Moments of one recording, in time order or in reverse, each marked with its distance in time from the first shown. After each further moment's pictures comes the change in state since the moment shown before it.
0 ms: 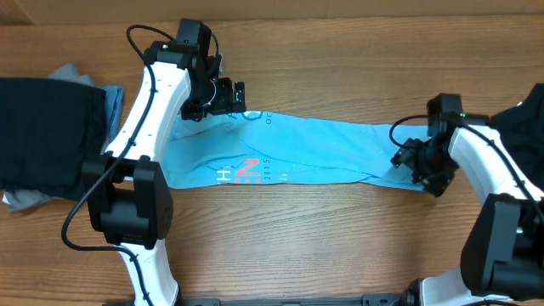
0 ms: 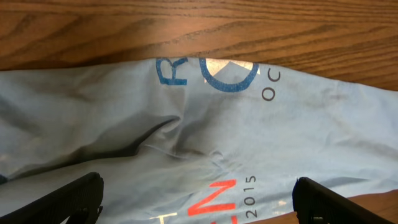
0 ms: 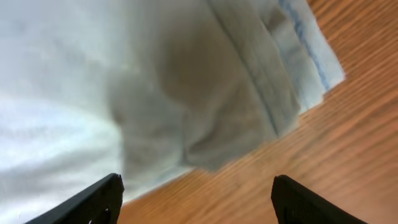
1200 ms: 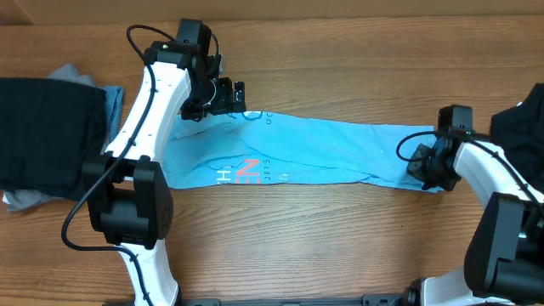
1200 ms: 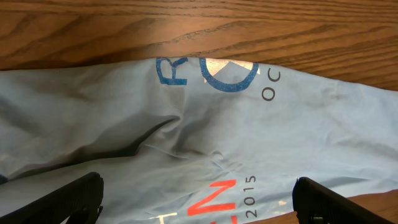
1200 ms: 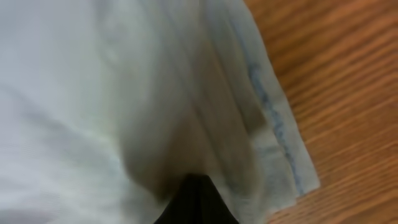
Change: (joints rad) left arm 0.000 0.000 0.000 0.000 0.000 0.000; right arm -0.077 -0.013 -0.182 0.309 0.066 -0.237
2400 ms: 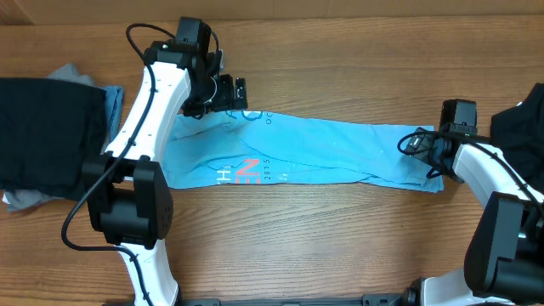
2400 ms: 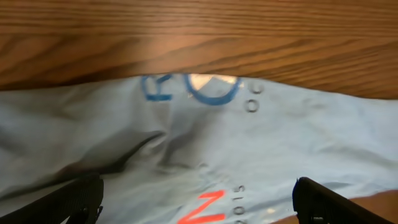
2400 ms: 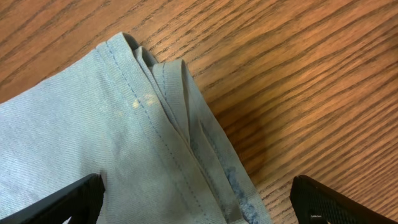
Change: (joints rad) left arm 0.000 0.000 0.000 0.050 0.056 0.000; right arm -0.001 0.001 -0.011 0.228 0.121 -0.003
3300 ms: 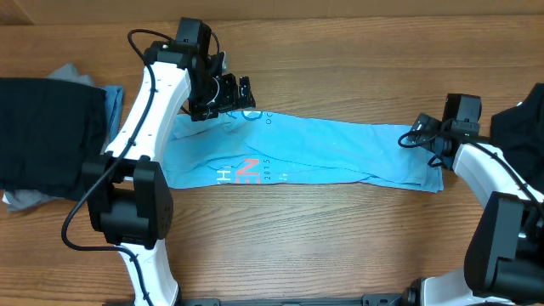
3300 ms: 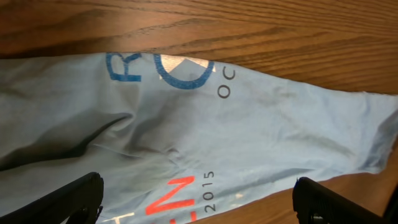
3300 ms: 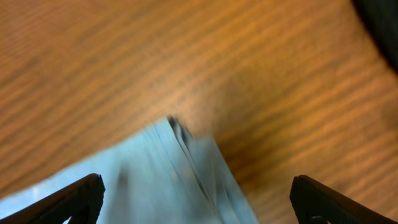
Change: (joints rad) left arm 0.000 0.000 0.000 -0.031 0.079 -0.069; right arm 0.000 0.000 0.005 0.185 0.001 -0.057
